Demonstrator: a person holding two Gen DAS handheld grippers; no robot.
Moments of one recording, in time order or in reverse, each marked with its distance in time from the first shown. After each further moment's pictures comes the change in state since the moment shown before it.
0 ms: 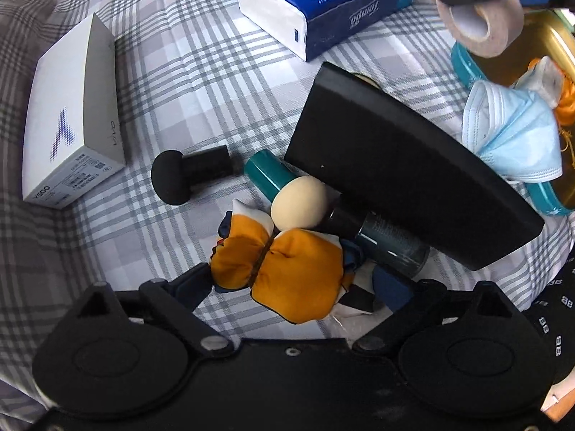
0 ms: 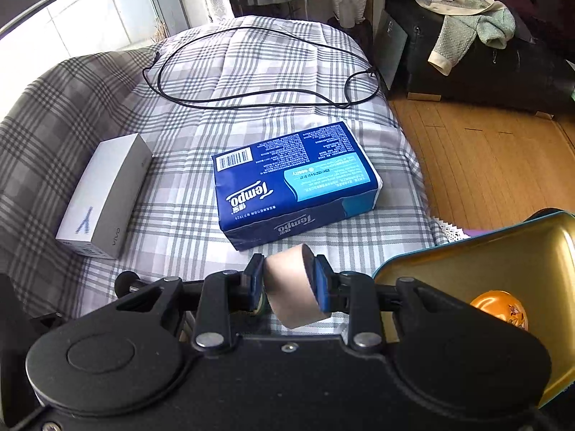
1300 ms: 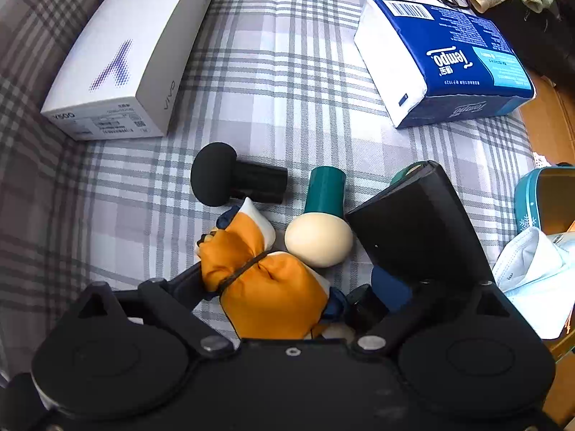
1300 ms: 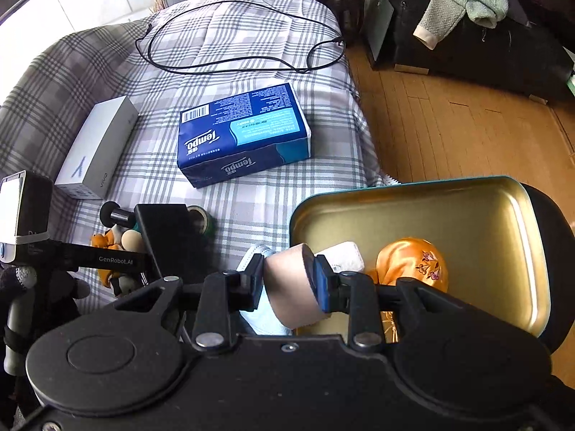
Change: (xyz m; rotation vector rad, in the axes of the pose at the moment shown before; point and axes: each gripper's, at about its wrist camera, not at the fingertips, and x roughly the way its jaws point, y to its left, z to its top) left arm 0.018 0.045 0.019 -0.490 -0.071 -0.056; right arm -0.050 -0.068 -0.022 -0.036 0.123 -0.002
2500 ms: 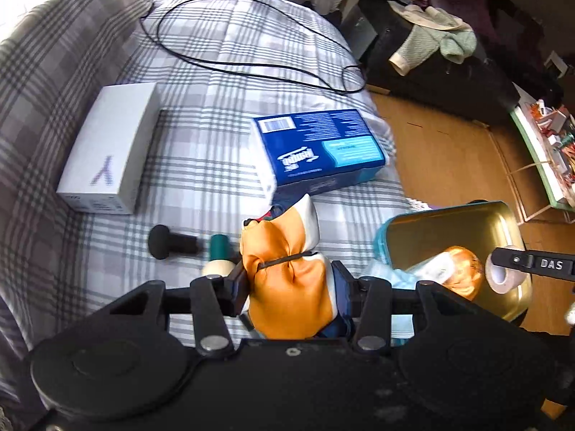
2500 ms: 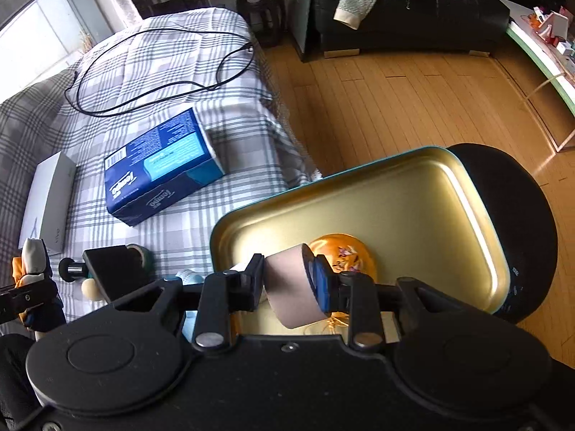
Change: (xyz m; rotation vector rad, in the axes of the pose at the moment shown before) left arm -0.143 -0.065 -0.023 0.088 -0.236 -0.154; right arm -0.009 -0.066 0.004 0.224 0.002 -0.102
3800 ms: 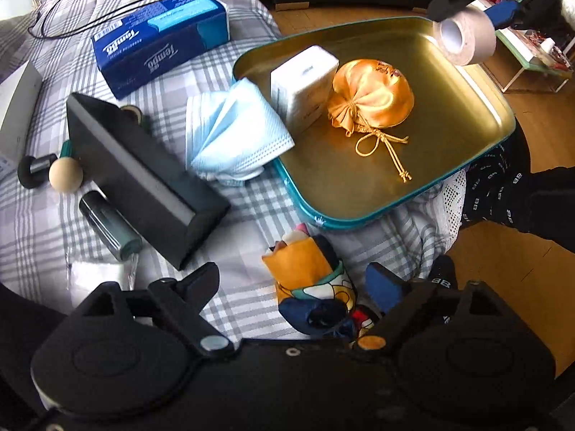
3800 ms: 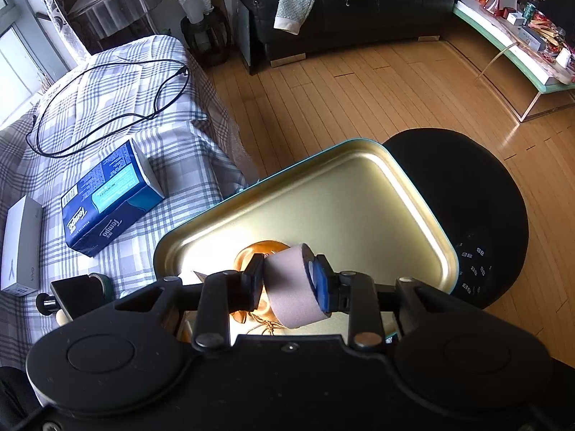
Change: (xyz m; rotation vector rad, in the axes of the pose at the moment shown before) left arm 0.087 -0.129 -0.153 0.308 0.150 0.017; right arm -0.009 -0.052 -0.005 0.129 -0.038 -0.064
